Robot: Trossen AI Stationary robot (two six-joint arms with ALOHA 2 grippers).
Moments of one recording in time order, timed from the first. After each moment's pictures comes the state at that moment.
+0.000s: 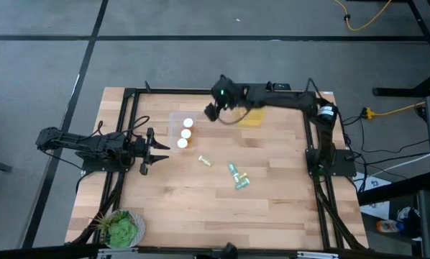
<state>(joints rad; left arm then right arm) -0.11 0.15 0.01 0.08 -0.10 -0.05 -0.38 1.97 1.55 -0.34 0.09 0.24</state>
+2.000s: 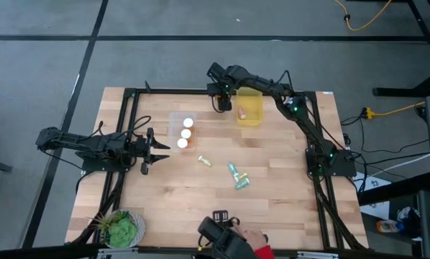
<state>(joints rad) -0.11 0.15 0.01 0.05 -0.12 -0.08 -0.59 2.49 2.27 -1.01 0.02 -0.69</state>
